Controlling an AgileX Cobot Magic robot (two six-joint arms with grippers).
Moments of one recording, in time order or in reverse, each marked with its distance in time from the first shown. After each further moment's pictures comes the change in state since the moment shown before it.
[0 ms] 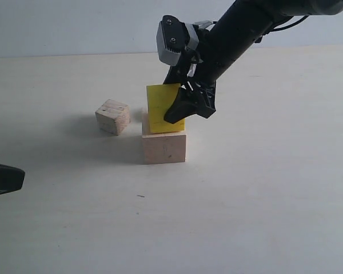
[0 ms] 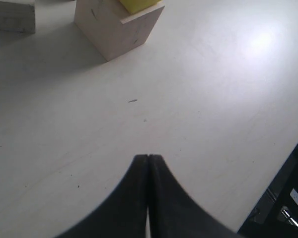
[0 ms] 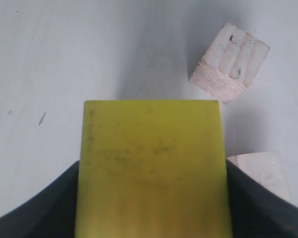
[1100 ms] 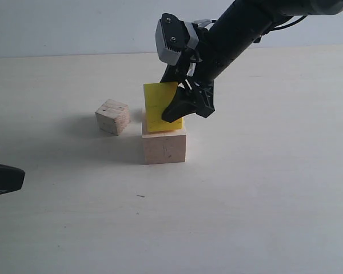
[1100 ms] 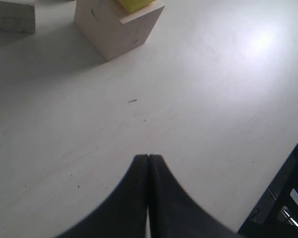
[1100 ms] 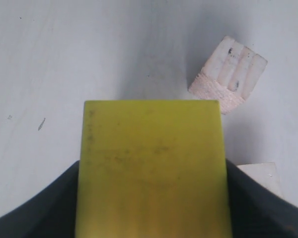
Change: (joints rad) left arm 0.000 0.000 0.000 0.000 0.000 0.000; right arm 0.000 0.000 0.000 0.028 0.000 -0.050
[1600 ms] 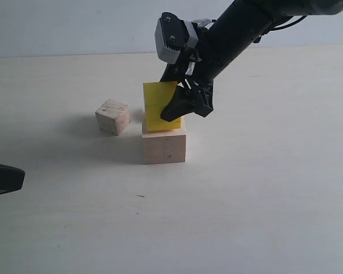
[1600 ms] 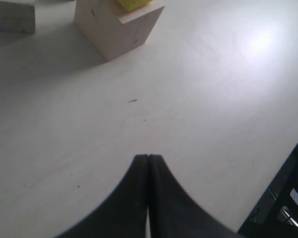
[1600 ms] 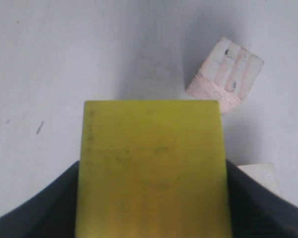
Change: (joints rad) left arm 0.000 0.000 0.000 0.000 0.000 0.000; right arm 0.000 0.000 0.000 0.008 -0.004 0.012
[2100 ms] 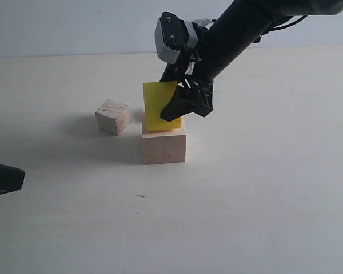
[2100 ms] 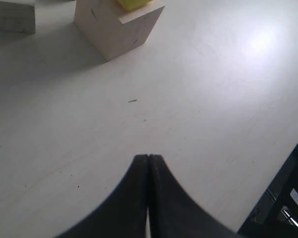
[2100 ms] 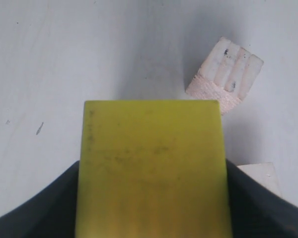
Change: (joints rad) left arm 0.000 0.000 0.000 0.000 0.000 0.000; right arm 0.000 0.000 0.000 0.001 -0.002 0.004
